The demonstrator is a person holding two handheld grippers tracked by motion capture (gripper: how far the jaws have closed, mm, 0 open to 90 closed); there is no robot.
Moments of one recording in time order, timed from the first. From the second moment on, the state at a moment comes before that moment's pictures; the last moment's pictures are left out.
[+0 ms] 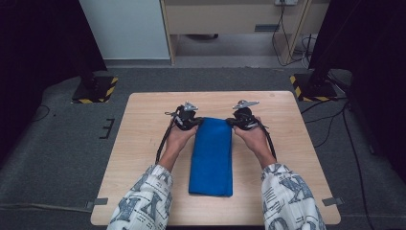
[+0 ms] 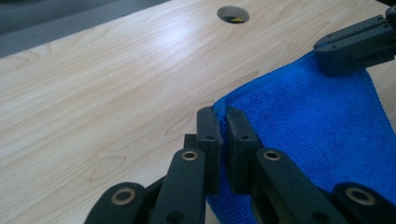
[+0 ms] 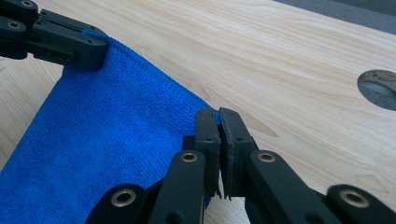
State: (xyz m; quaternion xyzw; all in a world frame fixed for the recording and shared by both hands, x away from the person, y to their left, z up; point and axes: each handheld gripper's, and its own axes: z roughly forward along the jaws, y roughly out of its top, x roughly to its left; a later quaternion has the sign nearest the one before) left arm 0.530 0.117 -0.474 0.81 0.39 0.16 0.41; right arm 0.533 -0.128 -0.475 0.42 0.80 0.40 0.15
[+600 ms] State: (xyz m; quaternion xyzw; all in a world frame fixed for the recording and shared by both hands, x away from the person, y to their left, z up) left arm 0.531 0.124 -0.468 0.80 0.40 0.17 0.42; right arm 0.538 -0.123 -0.461 0.41 0.80 0.40 0.16
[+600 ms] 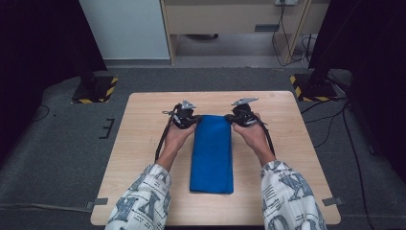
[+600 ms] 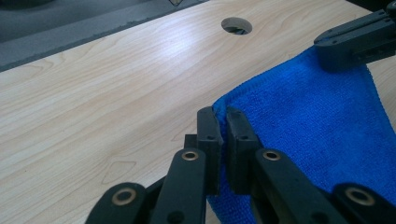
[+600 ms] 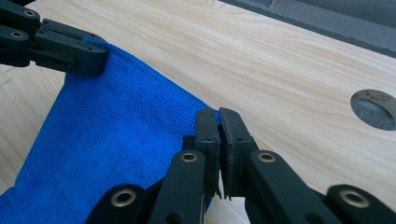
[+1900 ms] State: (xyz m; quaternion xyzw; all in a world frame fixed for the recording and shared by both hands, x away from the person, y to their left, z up) left arm 0.537 0.124 -0.438 0.79 0.38 0.18 0.44; right arm 0.546 -0.126 -0.432 0.41 0.79 0.42 0.17
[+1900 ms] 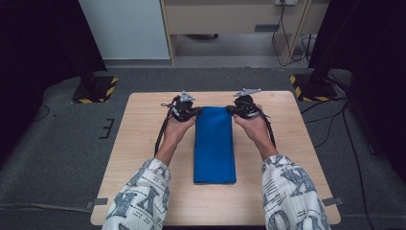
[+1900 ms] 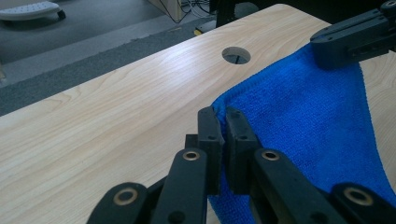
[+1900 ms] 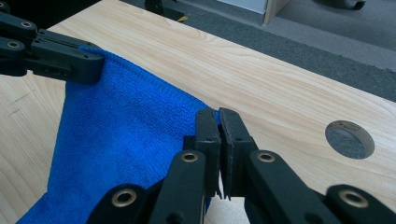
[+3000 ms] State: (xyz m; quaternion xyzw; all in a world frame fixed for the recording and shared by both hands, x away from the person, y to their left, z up) left arm 0.500 0.121 -0.436 0.80 0.36 0.19 0.44; right arm 0.506 -0.131 -0.436 0.38 0.80 0.42 0.18
